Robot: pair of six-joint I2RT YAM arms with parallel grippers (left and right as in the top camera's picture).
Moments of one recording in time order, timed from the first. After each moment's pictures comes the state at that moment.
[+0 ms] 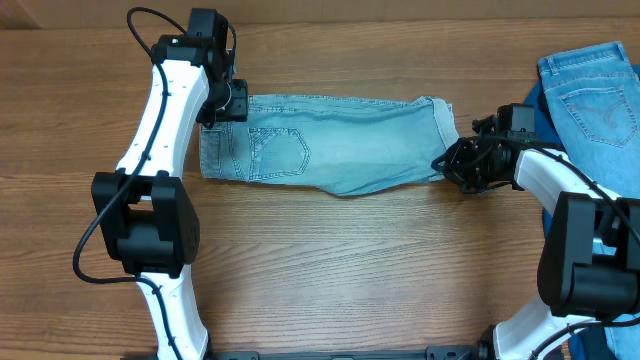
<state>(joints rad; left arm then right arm) -0.10 2.15 1.96 -1.17 0.01 -0.15 -0.12 1.86 1.05 -0.46 -0.53 0.44</state>
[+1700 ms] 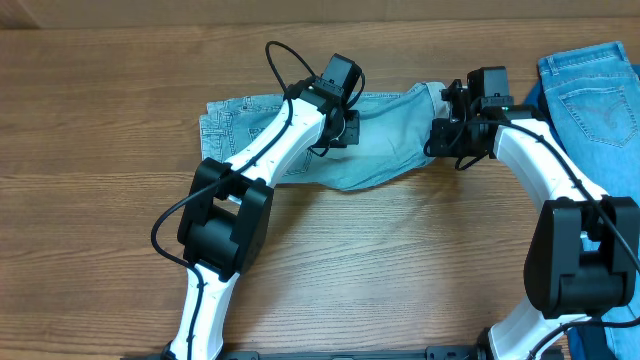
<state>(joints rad) -0.51 2.27 1.83 -0.79 0.07 -0.48 0.04 1.86 1.30 -0.65 -0.24 0.06</state>
